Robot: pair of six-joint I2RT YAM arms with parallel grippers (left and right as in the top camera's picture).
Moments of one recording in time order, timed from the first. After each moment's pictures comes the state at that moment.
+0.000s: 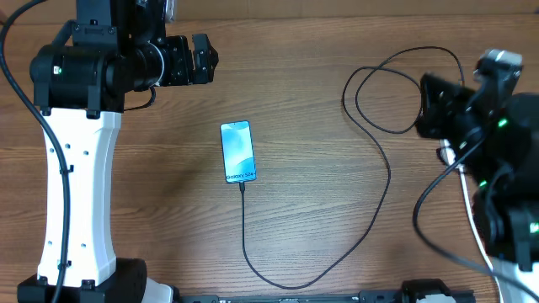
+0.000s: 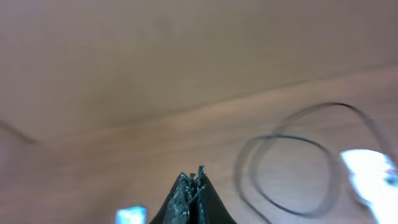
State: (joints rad) left arm -0.11 1.67 2.11 -1.30 0.27 -0.20; right arm 0.09 0.98 1.28 -0.68 -0.08 0.34
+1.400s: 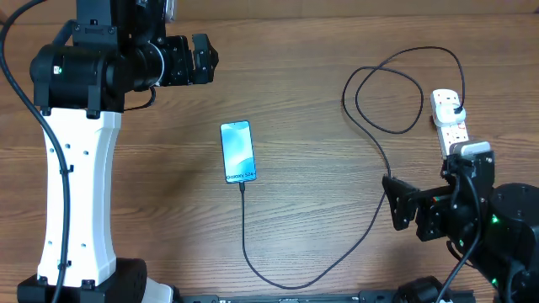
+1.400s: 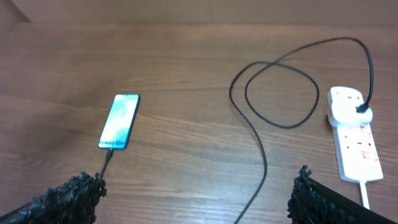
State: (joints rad) left arm -0.11 1.67 2.11 -1.30 0.27 -0.20; right arm 0.29 0.72 1.29 -1.19 -0.03 0.15
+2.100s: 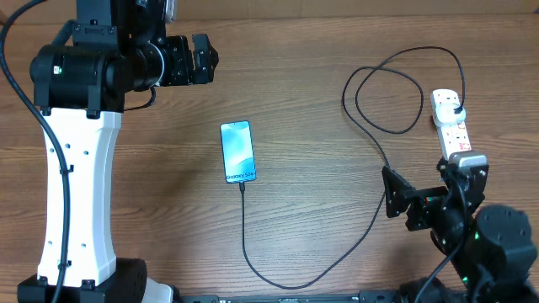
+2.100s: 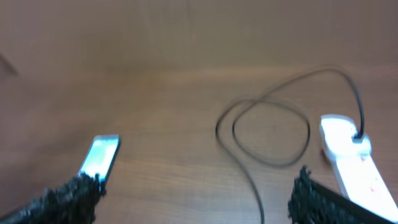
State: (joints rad) left arm -0.11 1.67 2.11 -1.30 0.27 -0.20; right arm 0.20 0.47 0.84 -0.74 -0.03 0.15
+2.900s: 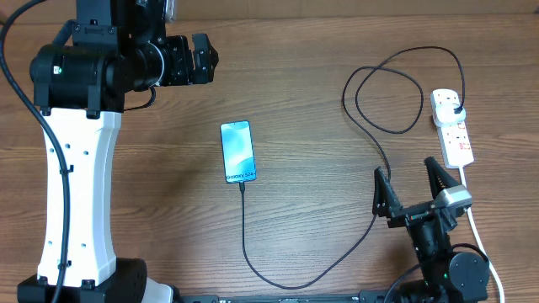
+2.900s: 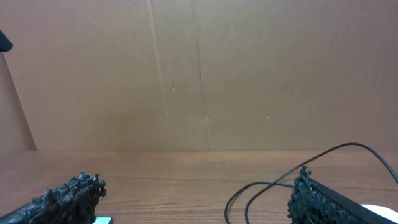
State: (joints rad) left arm -0.11 1.67 2.11 -1.30 0.27 -0.20; right arm 0.18 0.02 0.18 -0.01 -0.05 0.15
